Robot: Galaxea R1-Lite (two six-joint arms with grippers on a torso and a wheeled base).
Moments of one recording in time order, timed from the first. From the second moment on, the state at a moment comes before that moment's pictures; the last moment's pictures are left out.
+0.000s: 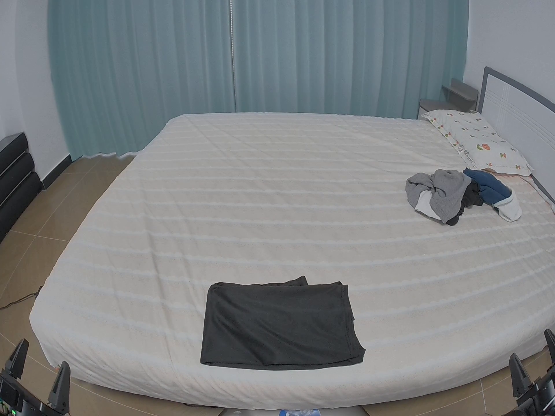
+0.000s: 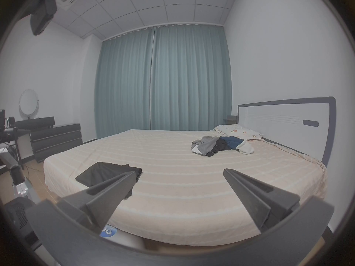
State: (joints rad) left arm -0.01 0.01 -0.02 -0.01 0.00 -0.02; right arm 0.00 0.01 -0.02 0.03 0.02 -0.03
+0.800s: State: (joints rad) left arm -0.01 0.01 -0.02 0.00 -0.02 0.00; right arm 0.00 0.01 -0.02 0.02 0.01 -0.01
